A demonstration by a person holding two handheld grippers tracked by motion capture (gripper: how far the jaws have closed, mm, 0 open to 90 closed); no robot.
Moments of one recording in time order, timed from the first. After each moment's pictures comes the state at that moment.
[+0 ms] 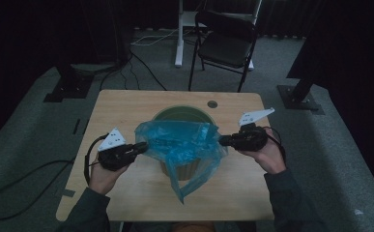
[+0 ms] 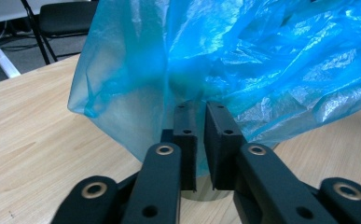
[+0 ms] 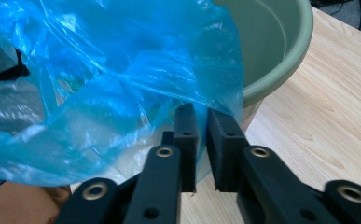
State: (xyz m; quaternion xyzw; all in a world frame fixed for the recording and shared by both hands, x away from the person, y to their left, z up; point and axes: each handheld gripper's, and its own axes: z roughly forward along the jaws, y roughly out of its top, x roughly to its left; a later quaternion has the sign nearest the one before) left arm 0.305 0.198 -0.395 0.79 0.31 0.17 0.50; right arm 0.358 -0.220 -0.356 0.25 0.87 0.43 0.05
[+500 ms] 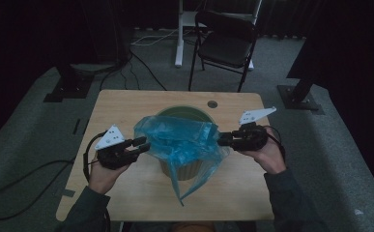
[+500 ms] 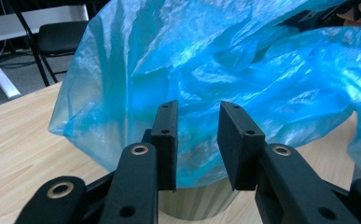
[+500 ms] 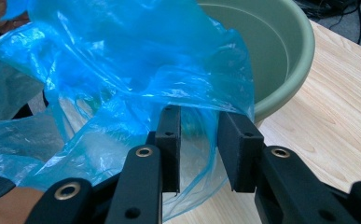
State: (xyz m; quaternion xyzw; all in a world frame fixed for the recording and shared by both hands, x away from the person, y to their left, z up) left arm 0.299 0.192 -0.374 0.78 0.29 0.17 0.52; right arm 0.354 -0.217 -0.348 0.25 0.86 0.45 0.05
